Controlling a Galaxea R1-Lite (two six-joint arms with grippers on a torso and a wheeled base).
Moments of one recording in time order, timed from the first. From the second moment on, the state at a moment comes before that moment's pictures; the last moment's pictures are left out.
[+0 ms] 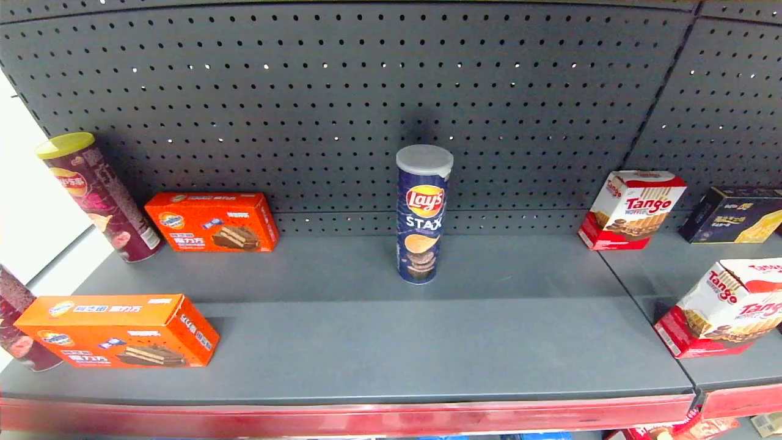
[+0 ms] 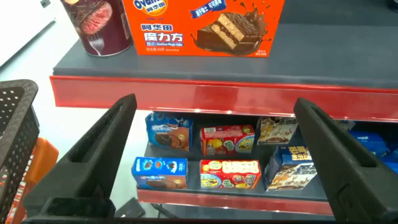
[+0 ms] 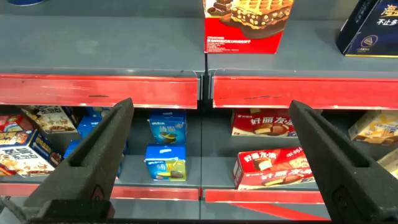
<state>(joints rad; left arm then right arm) 0.00 0.01 0.00 -0.01 0.08 -0.02 0.00 0.00 0.00 0.00 0.04 -0.01</state>
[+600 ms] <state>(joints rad) 0.00 0.01 0.00 -0.01 0.08 -0.02 0.00 0.00 0.00 0.00 0.03 -0.01</state>
